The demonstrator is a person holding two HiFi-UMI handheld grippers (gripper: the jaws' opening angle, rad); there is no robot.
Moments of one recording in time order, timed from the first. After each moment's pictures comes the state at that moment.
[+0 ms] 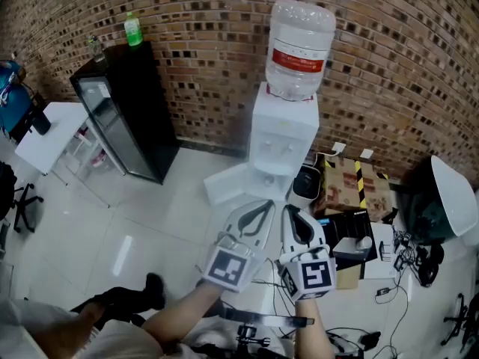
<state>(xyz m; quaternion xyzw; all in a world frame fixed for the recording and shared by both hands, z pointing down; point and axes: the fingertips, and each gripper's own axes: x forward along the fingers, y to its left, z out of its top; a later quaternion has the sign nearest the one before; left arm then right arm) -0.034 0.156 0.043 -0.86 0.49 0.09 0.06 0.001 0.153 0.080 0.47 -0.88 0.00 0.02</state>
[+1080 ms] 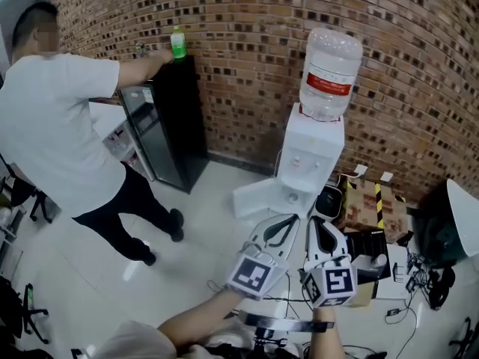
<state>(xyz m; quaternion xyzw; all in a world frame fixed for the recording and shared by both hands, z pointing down) -0.052 0.225 0.024 -0.86 0.50 0.10 0.06 -0.016 0.213 0.053 0.46 -0.89 -0.01 0.02</state>
